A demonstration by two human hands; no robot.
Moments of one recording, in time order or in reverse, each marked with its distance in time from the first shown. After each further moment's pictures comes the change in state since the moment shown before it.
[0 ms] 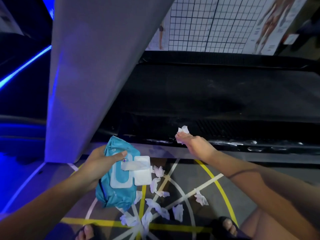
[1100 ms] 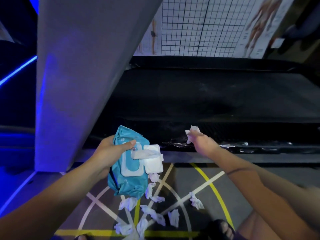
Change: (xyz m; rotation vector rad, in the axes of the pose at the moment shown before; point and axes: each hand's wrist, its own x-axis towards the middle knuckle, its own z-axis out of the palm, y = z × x) left_hand 0.025 0.033 0.044 -0.034 -0.030 0.052; right_hand -0.015 0.026 -0.038 -0.224 0.015 0.220
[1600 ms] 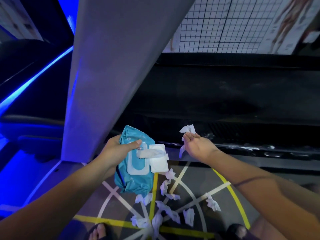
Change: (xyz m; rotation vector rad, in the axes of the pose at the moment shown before) left_hand -0.012 -0.001 -0.038 0.008 0.066 -0.013; right_hand 0.027 -0.087 0.024 -0.372 -0.042 -0.194
